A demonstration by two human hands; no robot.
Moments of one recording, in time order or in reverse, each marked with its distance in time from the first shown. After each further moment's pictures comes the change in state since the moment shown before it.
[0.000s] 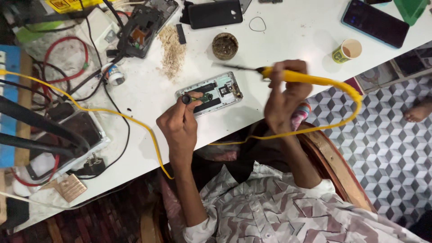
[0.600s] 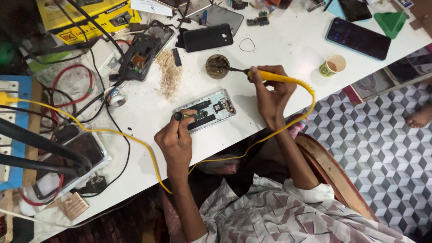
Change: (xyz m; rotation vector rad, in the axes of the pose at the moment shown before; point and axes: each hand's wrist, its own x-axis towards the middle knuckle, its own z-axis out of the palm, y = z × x) left_hand 0.001 0.002 0.002 0.017 0.002 -0.053; right_hand 0.025 0.037 -0.003 -0.215 -0.103 0.091
